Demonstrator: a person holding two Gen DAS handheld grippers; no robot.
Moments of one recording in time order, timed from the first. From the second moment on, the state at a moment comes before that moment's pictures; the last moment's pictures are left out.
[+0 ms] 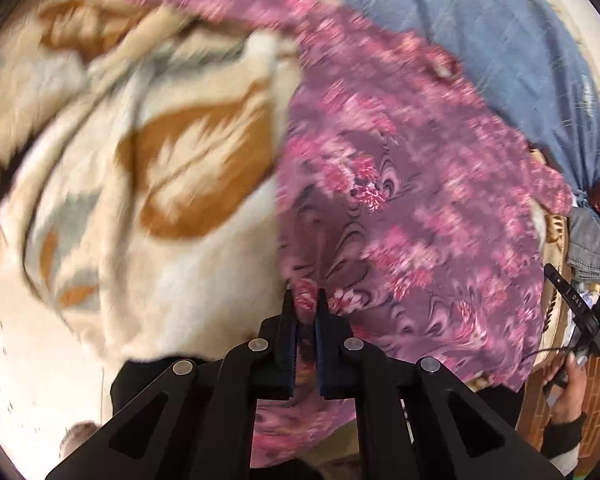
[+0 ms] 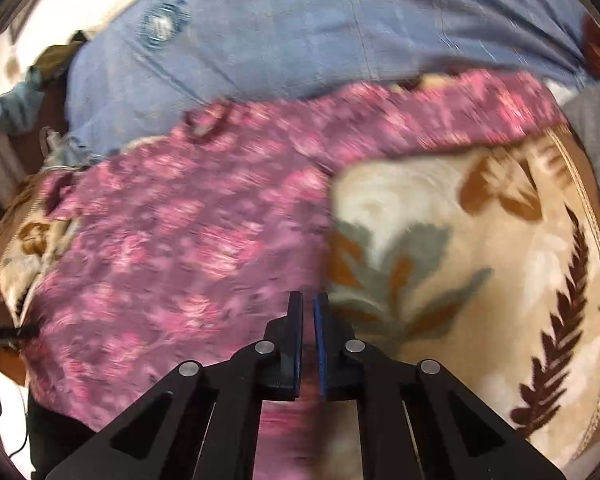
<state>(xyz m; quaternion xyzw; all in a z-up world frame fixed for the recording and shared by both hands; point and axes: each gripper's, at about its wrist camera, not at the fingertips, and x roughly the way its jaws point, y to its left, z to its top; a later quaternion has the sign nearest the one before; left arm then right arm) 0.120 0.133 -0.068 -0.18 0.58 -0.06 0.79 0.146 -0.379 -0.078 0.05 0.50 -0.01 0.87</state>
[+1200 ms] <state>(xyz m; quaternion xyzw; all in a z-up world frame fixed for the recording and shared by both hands) 0.149 0.086 -0.032 -0.11 0.53 -0.10 0.84 0.135 -0.393 -0.045 0.12 0.47 0.02 0.87</state>
